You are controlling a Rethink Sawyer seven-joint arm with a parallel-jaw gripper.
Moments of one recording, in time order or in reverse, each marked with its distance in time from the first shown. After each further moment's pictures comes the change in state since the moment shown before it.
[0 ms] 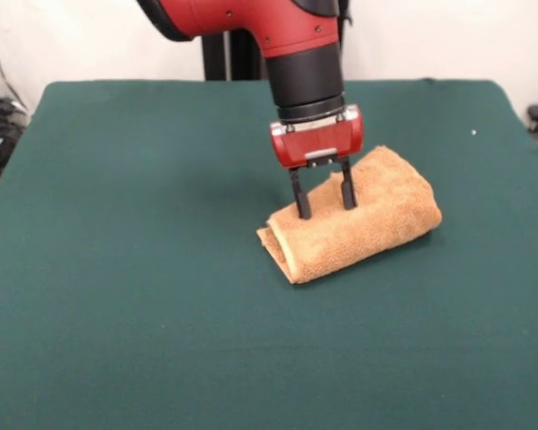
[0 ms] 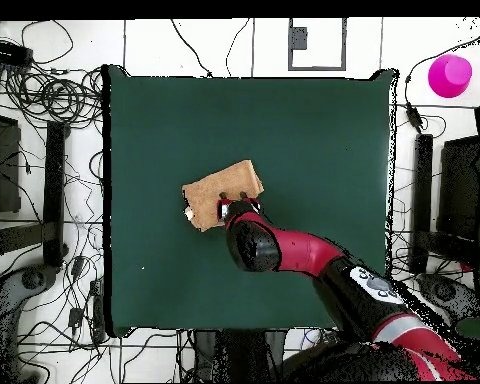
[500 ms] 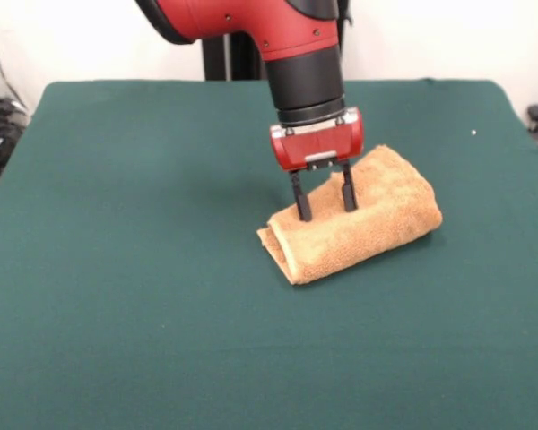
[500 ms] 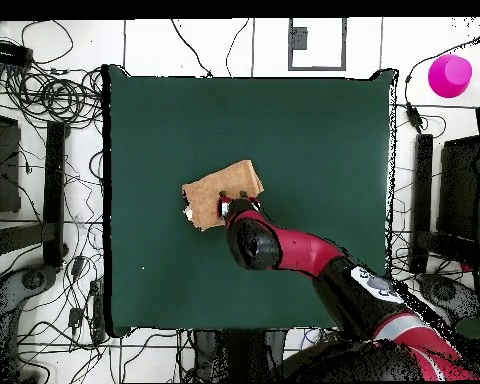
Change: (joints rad) arm -0.004 0.008 0.006 0.000 0.039 0.001 0.000
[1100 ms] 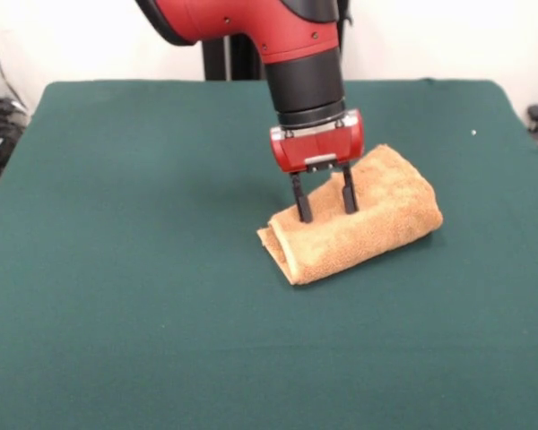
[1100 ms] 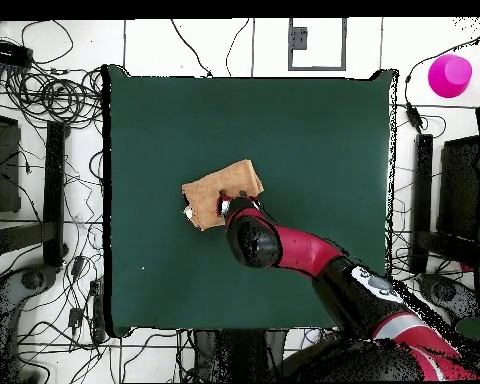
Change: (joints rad) arm -0.001 0.004 0.003 0.000 0.048 0.012 0.000
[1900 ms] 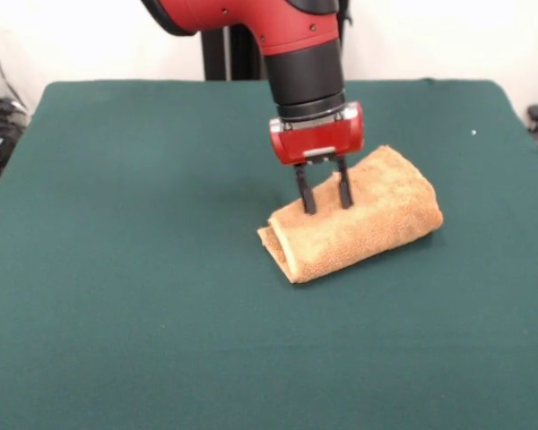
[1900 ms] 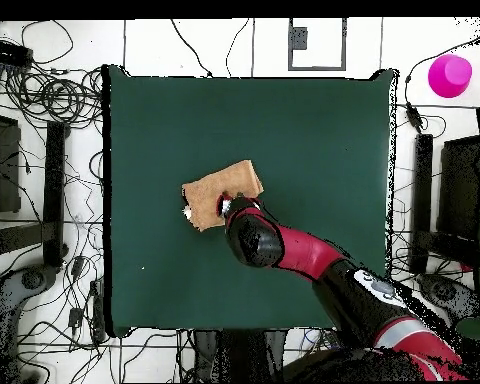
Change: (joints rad) arm 0.000 -0.033 0.000 0.026 0.061 0.036 0.000
